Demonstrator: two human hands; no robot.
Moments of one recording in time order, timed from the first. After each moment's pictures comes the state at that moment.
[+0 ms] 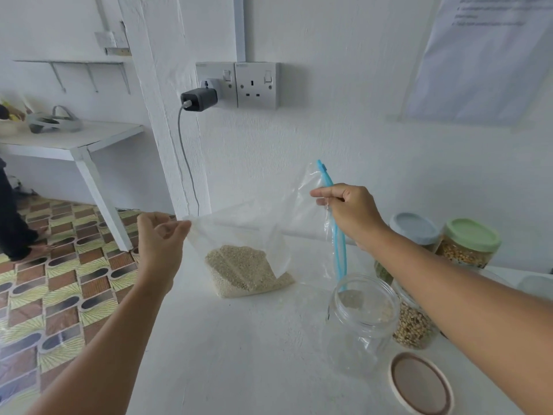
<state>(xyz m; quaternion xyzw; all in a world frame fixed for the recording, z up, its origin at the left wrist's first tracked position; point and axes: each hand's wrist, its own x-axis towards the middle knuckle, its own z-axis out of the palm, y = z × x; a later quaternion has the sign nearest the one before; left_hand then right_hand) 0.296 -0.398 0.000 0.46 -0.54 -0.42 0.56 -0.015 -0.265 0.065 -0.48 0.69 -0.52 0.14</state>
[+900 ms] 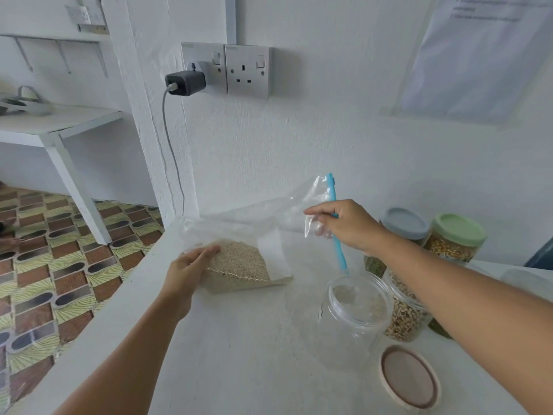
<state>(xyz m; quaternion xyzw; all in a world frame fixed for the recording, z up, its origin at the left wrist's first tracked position) 0.262 -0.386 -0.078 0.43 -0.53 -0.60 0.42 -0.032 -0.253 0.044 -0.53 0.72 -0.39 0.23</state>
